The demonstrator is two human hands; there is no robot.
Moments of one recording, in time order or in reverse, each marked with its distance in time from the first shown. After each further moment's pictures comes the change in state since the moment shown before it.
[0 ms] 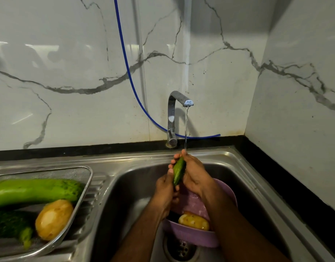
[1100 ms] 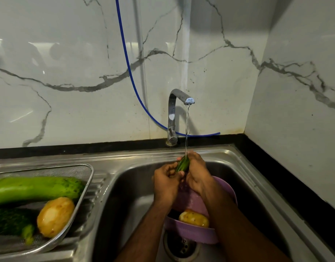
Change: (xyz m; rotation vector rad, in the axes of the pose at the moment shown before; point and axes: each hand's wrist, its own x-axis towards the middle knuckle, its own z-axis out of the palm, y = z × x) left_hand 0.006 0.002 0.007 0.178 0.208 0.341; right_hand 0.008 0.004 -0.009 -0.050 0.223 0.025
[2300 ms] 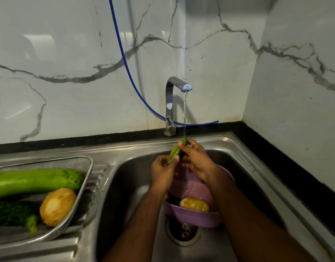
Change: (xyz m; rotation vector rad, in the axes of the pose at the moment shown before) left_hand -0.002 -0.001 -0.013 -0.017 -0.051 -0.173; right_hand -0.008 -0.004 -0.014 -0.212 -0.201 -0.123
